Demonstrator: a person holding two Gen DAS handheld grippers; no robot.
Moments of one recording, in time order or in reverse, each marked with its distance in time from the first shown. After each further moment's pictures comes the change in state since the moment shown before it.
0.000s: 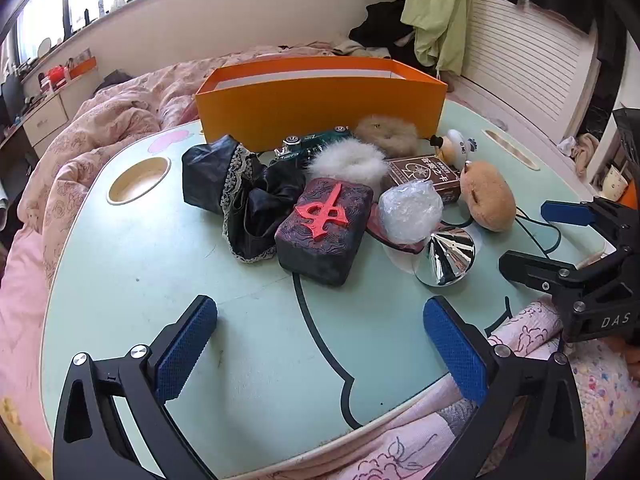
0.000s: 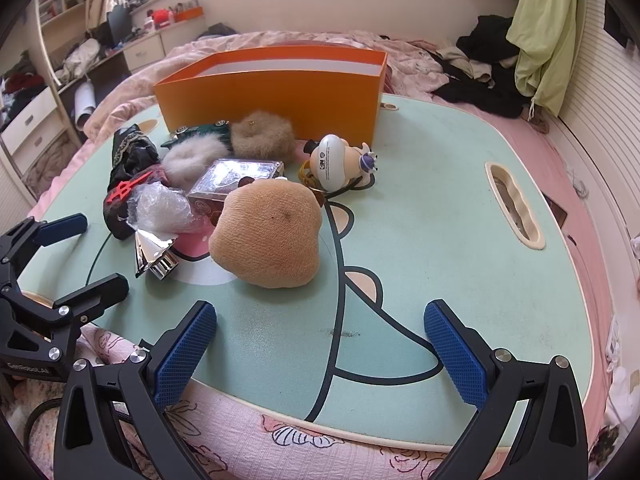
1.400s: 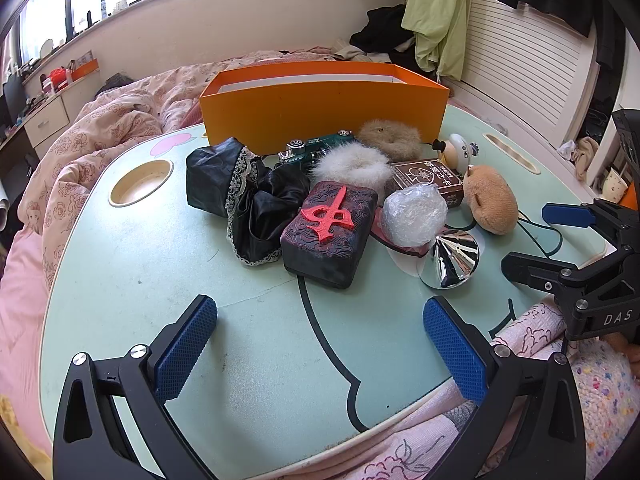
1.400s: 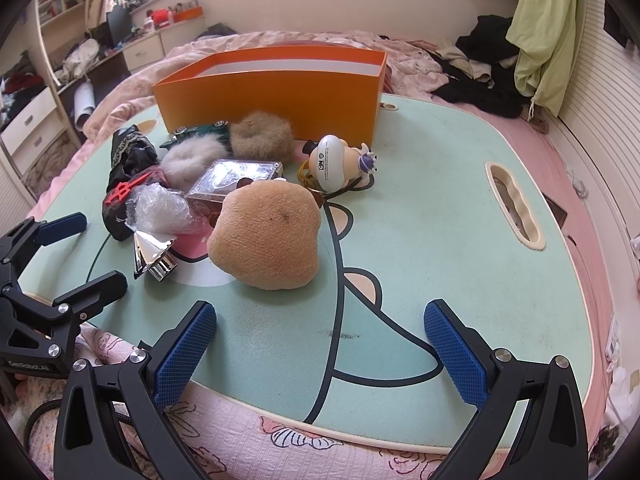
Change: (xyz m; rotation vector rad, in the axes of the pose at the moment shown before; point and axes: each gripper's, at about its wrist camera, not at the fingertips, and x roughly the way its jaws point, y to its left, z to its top) left arm 0.001 -0.002 -0.001 -0.006 -0.012 0.004; right arm 0.000 0.000 -0.001 -0.001 -0.001 0.000
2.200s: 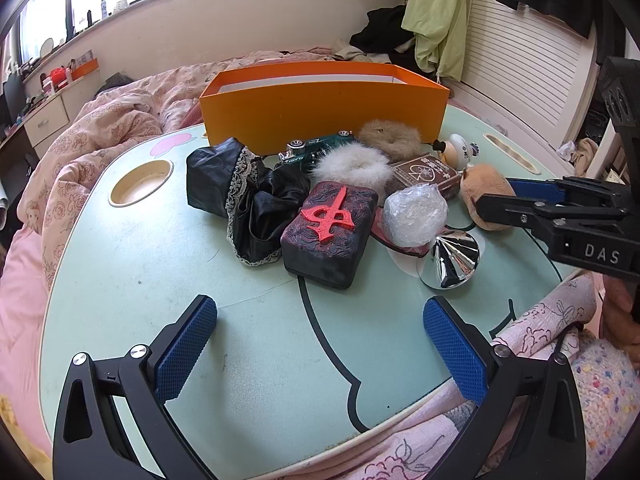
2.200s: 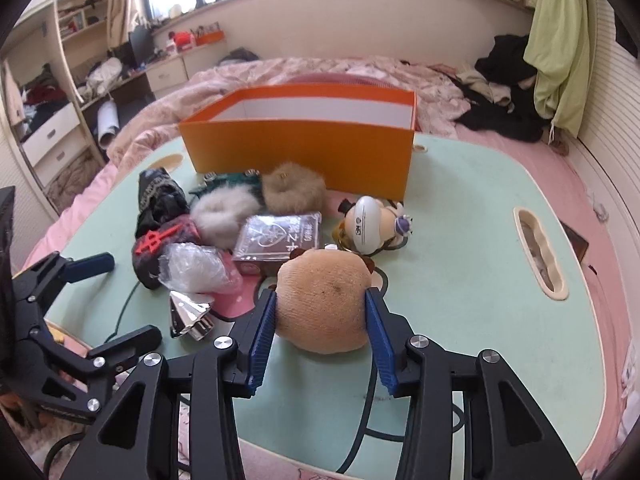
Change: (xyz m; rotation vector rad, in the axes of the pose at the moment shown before) left arm -0.001 0.000 0.000 -0.001 -0.001 -0.002; right arm -0.001 -0.003 0.027 -0.012 -0.118 0.099
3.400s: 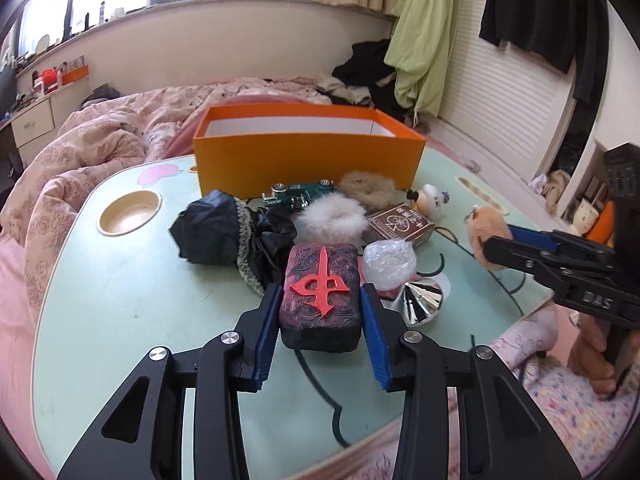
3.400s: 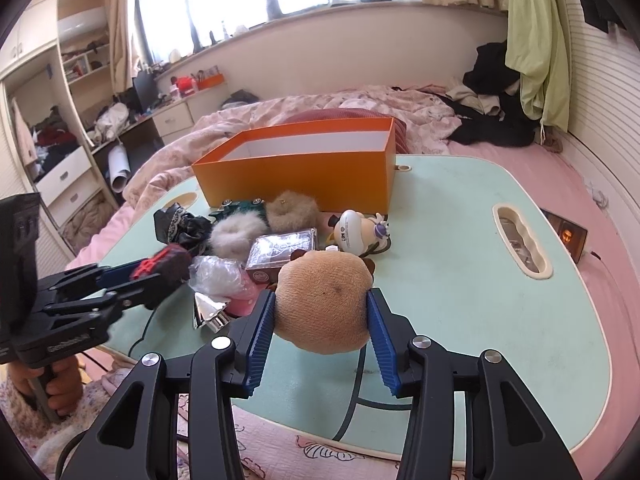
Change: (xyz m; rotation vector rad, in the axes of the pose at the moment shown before) left arm -0.028 0.009 0.011 -0.044 -0.135 -0.123; right arm -0.034 -0.013 -0.019 0.082 -0.123 0.046
